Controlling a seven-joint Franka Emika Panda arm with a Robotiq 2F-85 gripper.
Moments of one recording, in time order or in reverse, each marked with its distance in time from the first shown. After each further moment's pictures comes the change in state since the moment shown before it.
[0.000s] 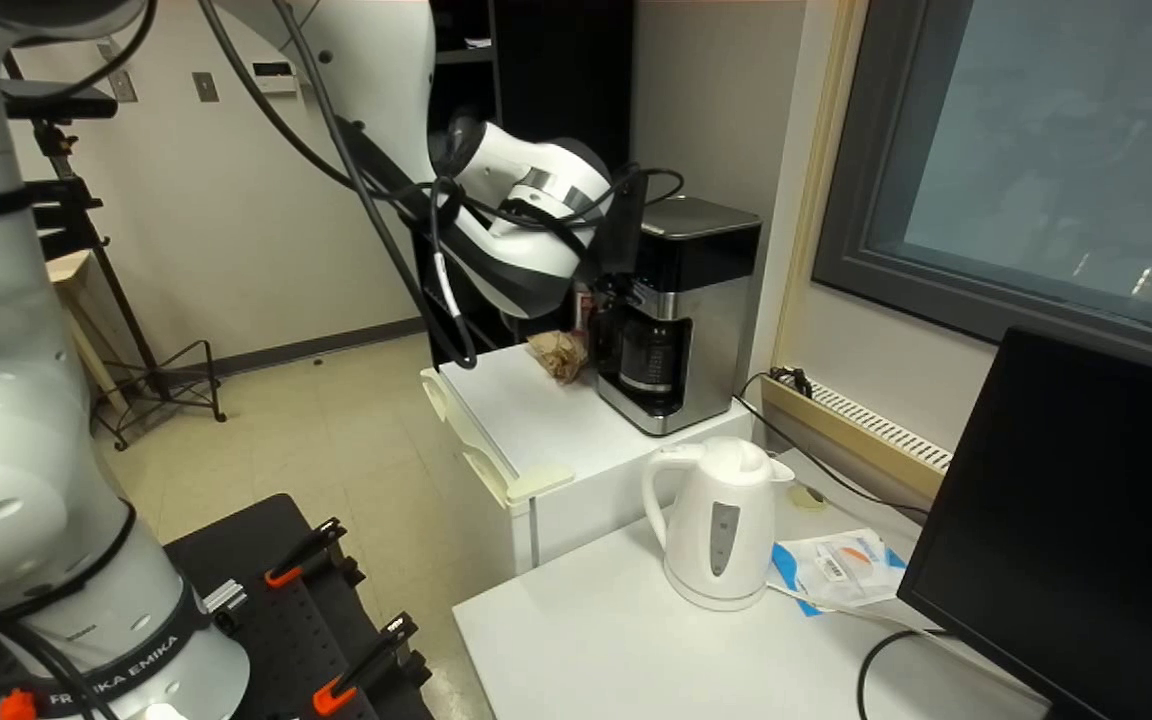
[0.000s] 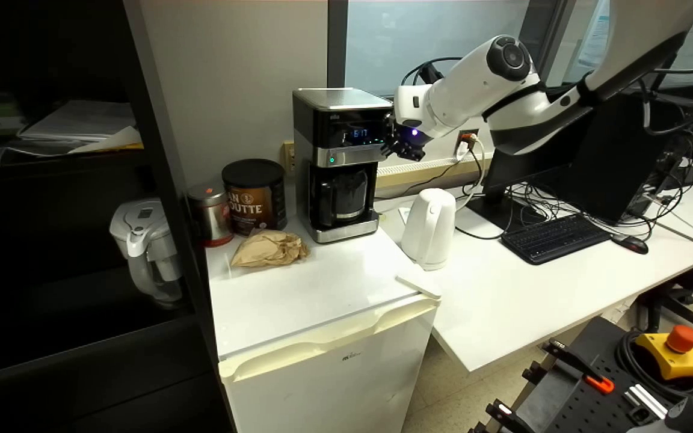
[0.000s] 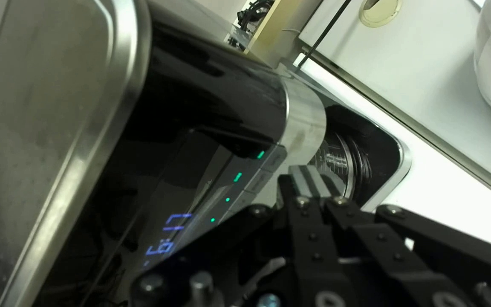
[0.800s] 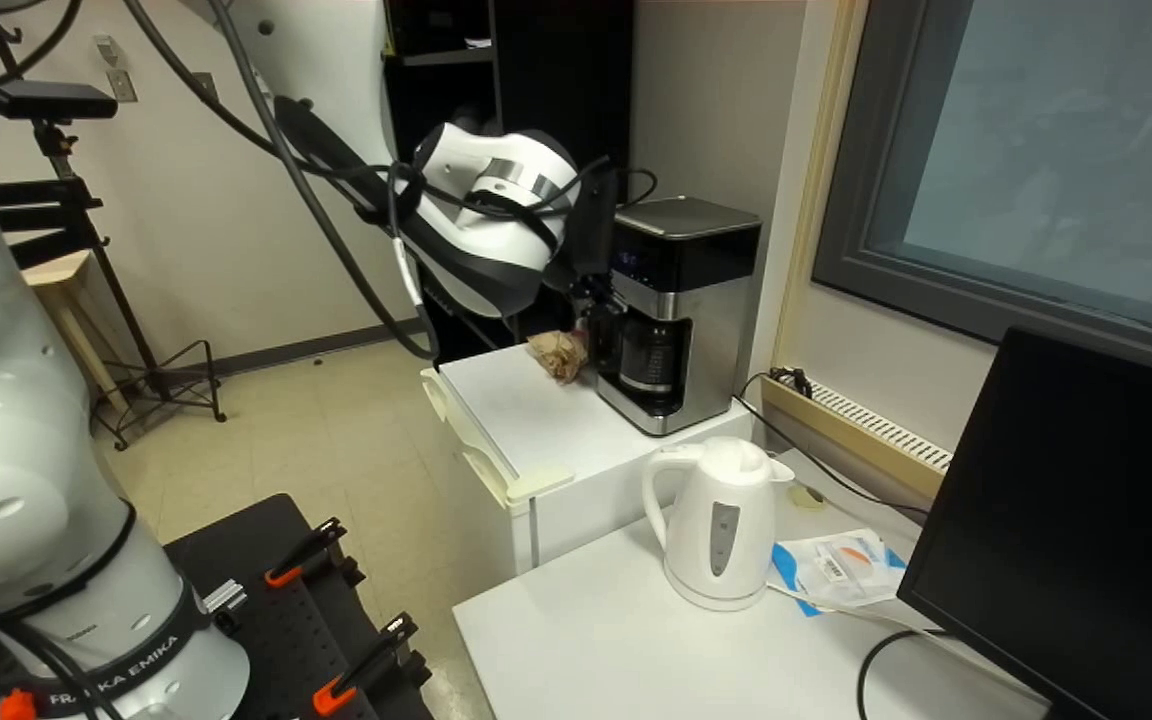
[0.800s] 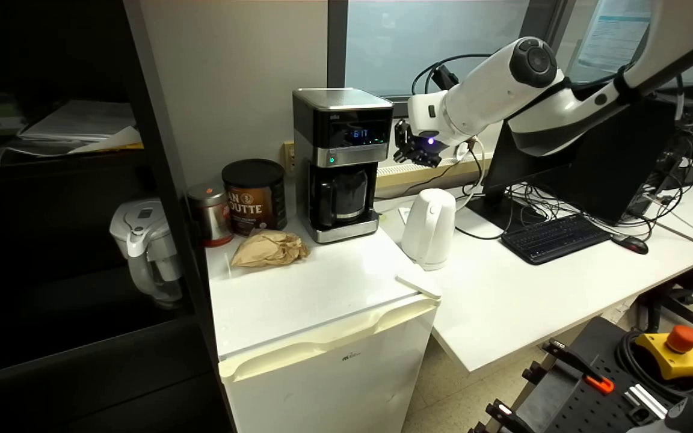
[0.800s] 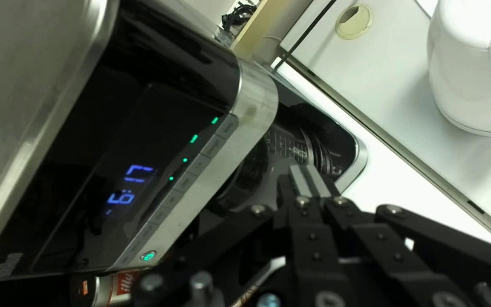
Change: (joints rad) arm 0.007 -0.117 0.007 -0.128 -0.122 -0.056 0.052
